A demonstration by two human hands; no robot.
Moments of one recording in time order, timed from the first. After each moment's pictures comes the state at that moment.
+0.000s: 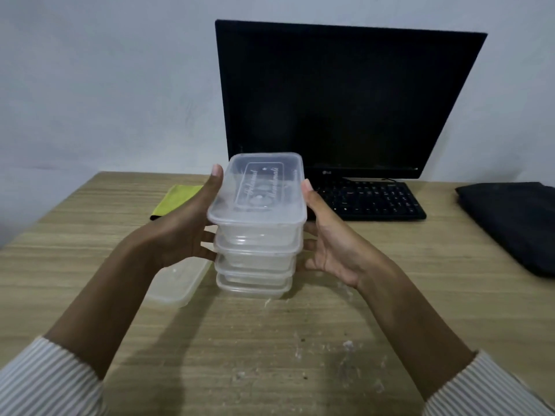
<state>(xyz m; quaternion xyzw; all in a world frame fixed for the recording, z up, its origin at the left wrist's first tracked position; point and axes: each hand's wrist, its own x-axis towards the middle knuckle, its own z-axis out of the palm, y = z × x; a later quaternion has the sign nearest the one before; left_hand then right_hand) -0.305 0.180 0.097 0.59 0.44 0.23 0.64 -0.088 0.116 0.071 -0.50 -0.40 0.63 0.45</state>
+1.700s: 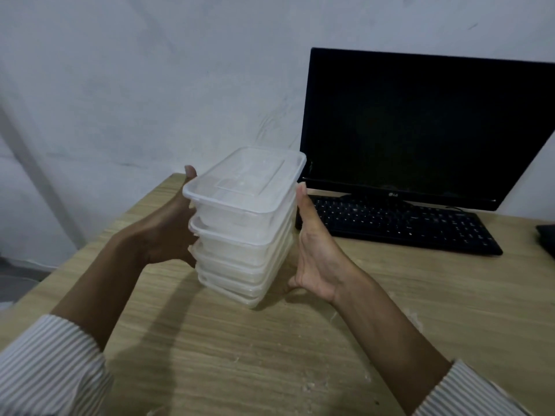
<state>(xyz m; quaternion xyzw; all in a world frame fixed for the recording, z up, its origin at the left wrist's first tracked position) -0.444 0.206 0.093 0.50 0.45 0.29 0.68 -0.216 0.141 0.080 -0.42 -0.38 0.71 0.42</state>
